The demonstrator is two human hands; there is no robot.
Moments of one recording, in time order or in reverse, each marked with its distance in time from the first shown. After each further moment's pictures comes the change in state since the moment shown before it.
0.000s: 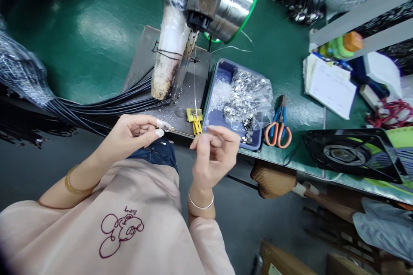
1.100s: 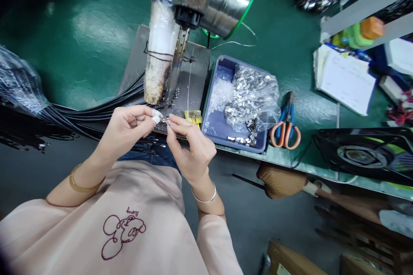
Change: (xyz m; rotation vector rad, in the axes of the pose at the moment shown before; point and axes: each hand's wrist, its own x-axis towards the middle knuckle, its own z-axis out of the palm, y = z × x) left_hand 0.023 0.005 0.003 -0.023 0.157 0.025; right_hand 0.009 0.012 0.016 -0.209 -0.249 -0.213
